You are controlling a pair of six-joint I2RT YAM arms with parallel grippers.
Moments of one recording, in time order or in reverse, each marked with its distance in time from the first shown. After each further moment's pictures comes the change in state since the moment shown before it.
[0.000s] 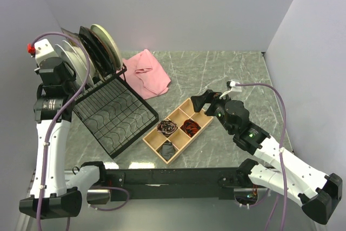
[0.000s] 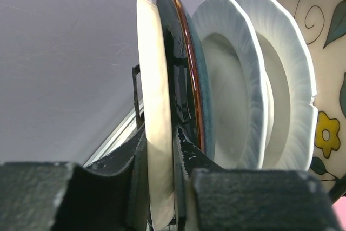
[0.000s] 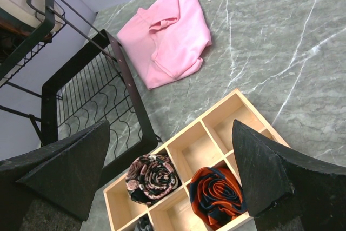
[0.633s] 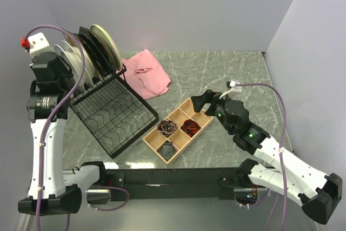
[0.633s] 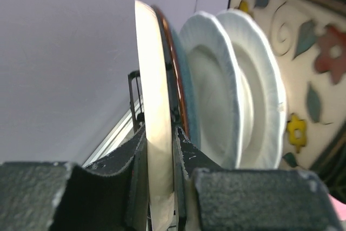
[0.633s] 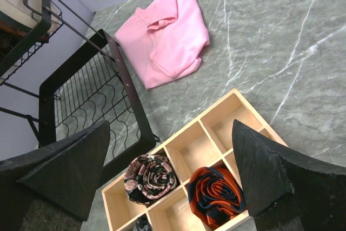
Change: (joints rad) left arm 0.000 0.027 0.127 -0.097 0.030 -0.009; right arm 0.000 0.001 0.000 -0.003 0.003 -0.001
